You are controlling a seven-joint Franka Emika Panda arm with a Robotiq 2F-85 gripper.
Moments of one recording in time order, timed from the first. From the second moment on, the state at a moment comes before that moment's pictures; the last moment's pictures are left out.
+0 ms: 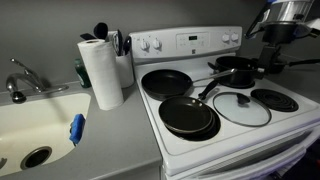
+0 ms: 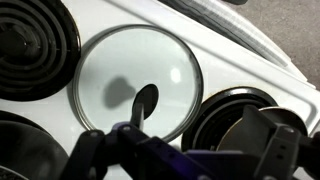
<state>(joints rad) 0.16 -0.47 -0.06 -2.48 0.14 1.97 -0.21</state>
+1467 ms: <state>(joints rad) 0.16 -0.47 -0.06 -2.48 0.14 1.97 -0.21</state>
